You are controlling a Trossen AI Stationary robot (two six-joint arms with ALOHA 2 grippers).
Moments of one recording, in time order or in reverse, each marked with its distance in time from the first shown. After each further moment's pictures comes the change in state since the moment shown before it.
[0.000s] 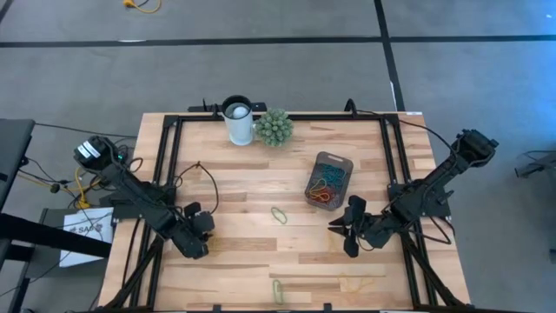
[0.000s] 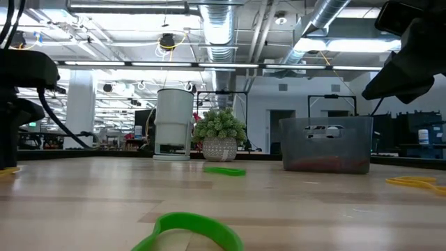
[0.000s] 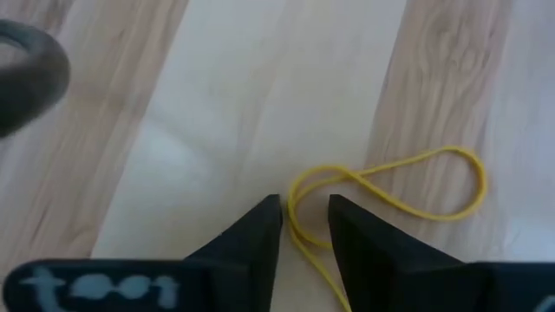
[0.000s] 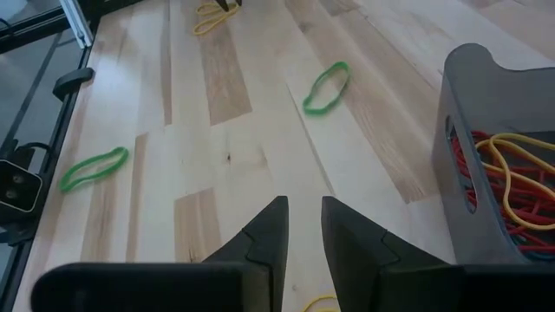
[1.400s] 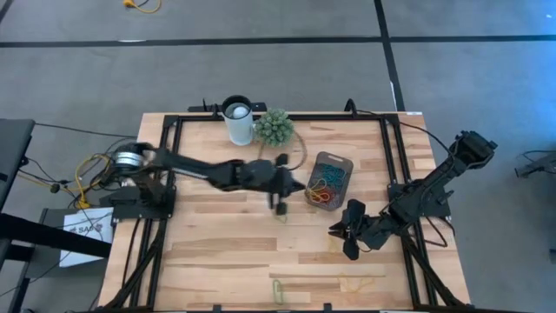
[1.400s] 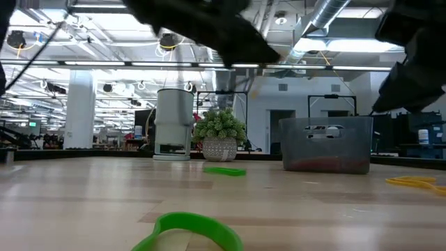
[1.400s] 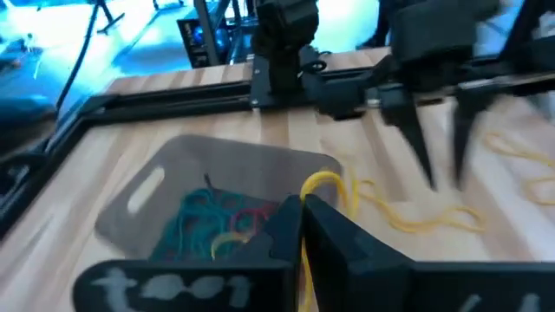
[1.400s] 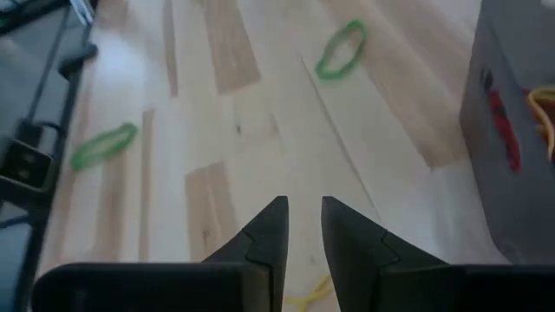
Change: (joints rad) left arm 0.725 0.422 0.679 0.694 0.320 1.147; right arm -0.006 0.040 -0.001 0.002 -0.083 0.063
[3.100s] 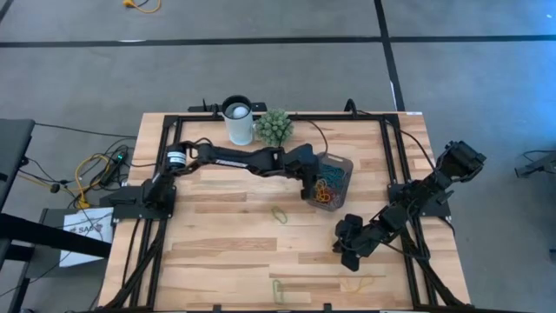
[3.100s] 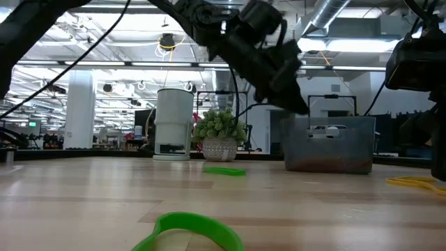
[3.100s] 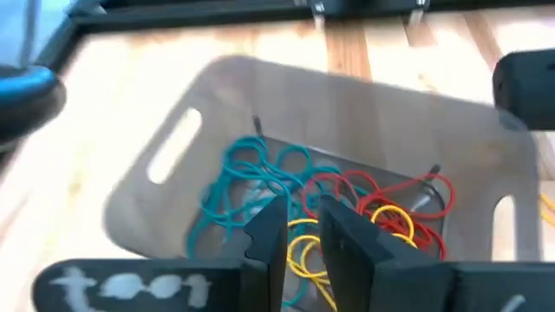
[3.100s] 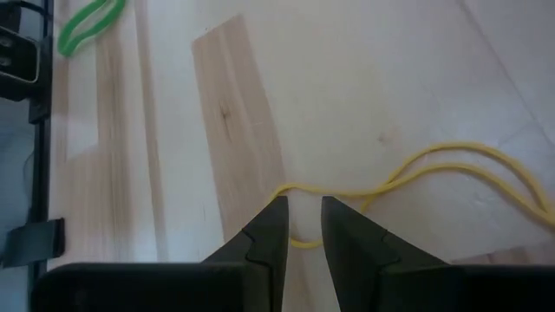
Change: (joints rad) left arm 0.128 0.387 0.502 -0.383 0.013 0.011; right arm -0.001 0.222 0.001 0.104 -0.304 0.129
